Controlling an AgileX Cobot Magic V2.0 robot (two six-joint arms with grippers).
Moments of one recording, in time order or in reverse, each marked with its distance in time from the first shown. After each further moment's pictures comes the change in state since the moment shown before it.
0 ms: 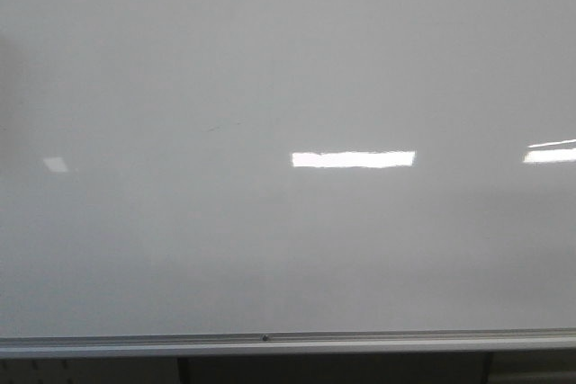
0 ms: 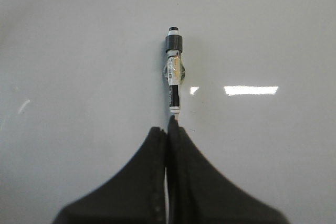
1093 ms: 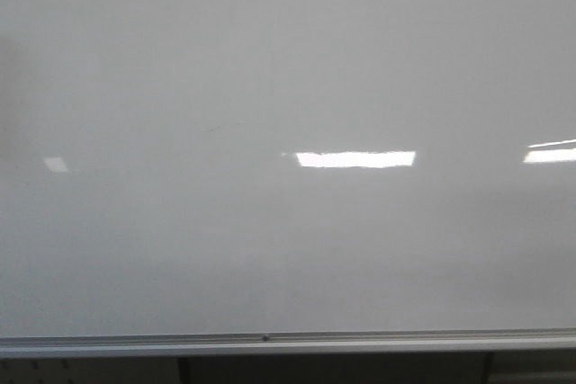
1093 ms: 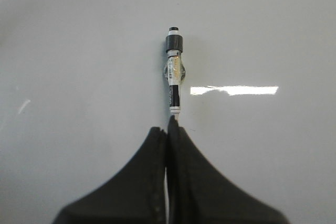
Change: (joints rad) left arm 0.000 0.000 0.000 0.000 0.000 0.000; right arm 0.000 0.000 0.000 0.000 0.000 0.000
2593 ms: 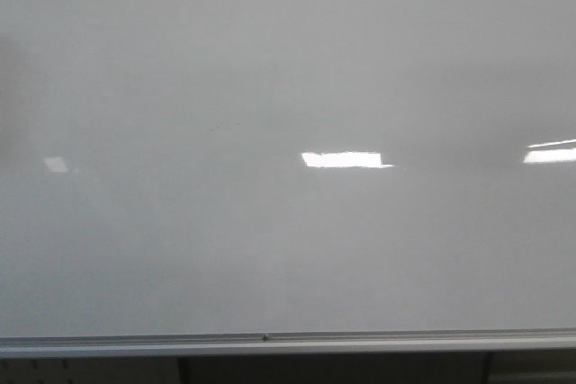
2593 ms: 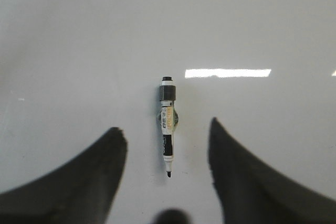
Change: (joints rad) left arm 0.000 0.353 -0.405 -0.008 0.146 0.000; right arm 0.000 0.355 -0.473 0.000 0.157 0.002
